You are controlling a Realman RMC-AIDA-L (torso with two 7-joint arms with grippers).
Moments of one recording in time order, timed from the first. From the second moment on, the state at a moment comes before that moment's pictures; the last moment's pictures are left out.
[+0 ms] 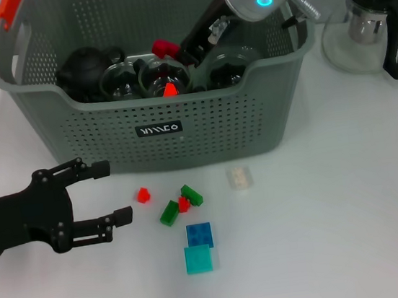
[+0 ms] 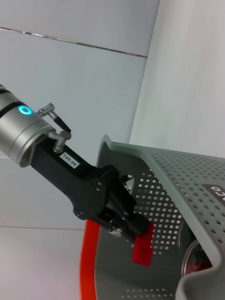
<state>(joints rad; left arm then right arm) -0.39 -2.07 0.48 0.73 2.10 1.82 -1.15 1.15 2.10 -1.41 -0.87 -2.53 -1.11 2.56</state>
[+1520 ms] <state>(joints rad) -0.38 -2.07 0.48 0.73 2.10 1.82 -1.15 0.76 2.10 -1.32 -1.63 -2.23 -1.75 2.42</state>
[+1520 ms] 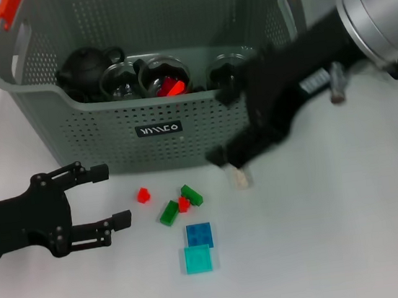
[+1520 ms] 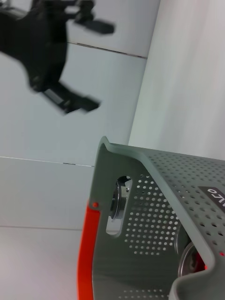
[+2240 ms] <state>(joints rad) -0.40 -2.07 0.50 0.73 2.15 1.81 -1.13 0.67 2.10 -1.33 -1.41 -2.25 -1.76 2.38</state>
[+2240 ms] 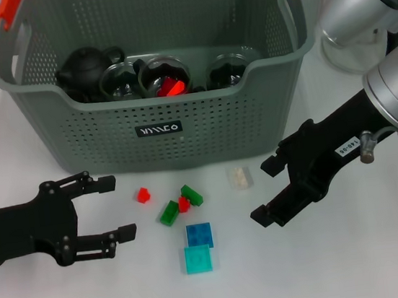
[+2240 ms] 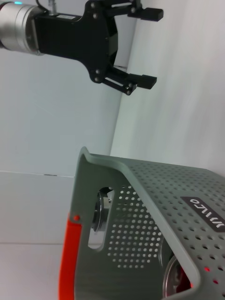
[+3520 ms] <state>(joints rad) -0.50 -2.09 0.82 0.85 2.31 1.58 -1.14 0.70 2.10 -1.29 -1.36 -2.26 -1.74 2.44</state>
